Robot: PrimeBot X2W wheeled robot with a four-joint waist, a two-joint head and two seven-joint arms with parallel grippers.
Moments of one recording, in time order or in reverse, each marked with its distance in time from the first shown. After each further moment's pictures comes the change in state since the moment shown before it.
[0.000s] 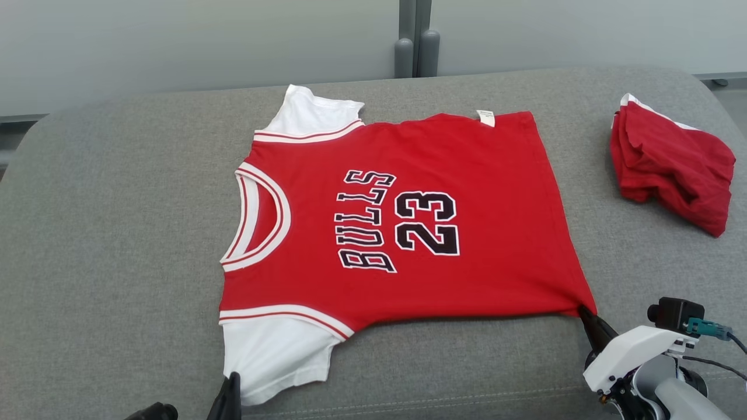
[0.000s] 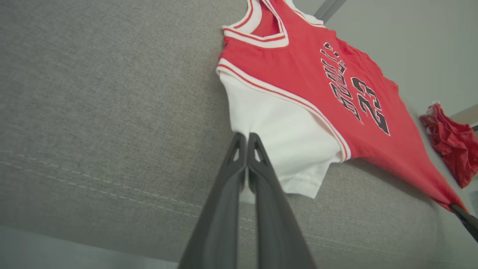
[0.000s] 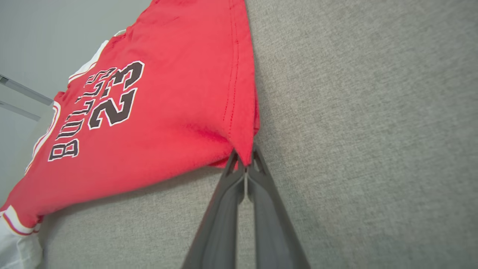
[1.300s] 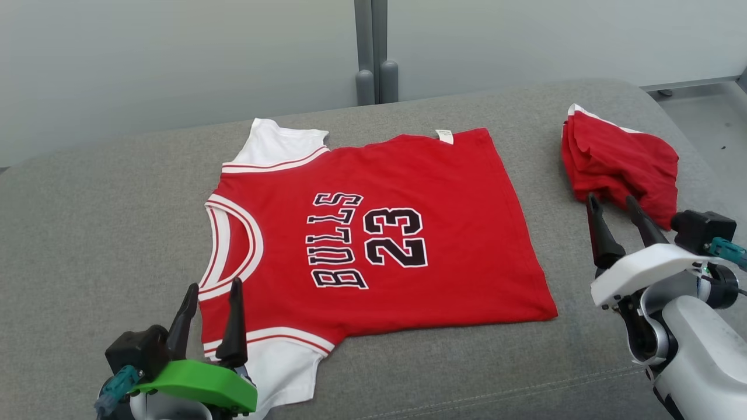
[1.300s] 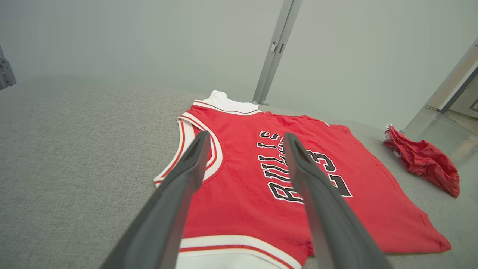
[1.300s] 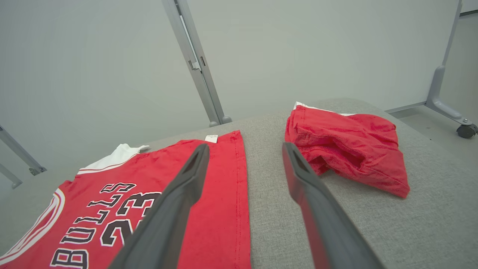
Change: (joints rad) left arm -0.179 0.040 -0.008 -0.058 0.216 0.021 -0.045; right arm -0.093 -0.054 -0.072 -0.252 -0.263 -0.162 -0.066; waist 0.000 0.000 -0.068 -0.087
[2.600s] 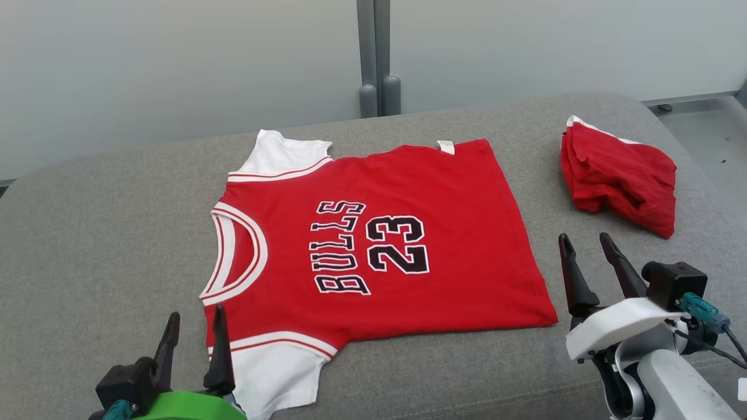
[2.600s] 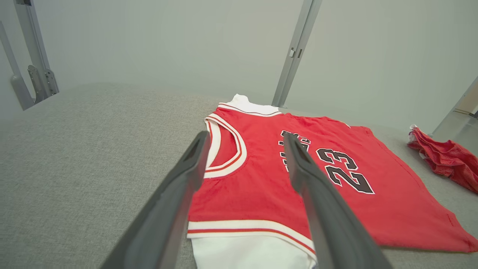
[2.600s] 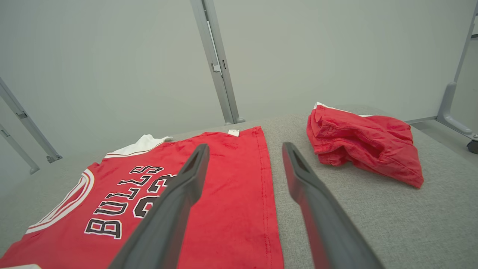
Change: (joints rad) left arm 0.100 -0.029 0.078 -0.044 0.097 0.022 -0.017; right arm 0.201 0.087 -0.065 -0.233 -0.174 -0.047 0.000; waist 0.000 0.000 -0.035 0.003
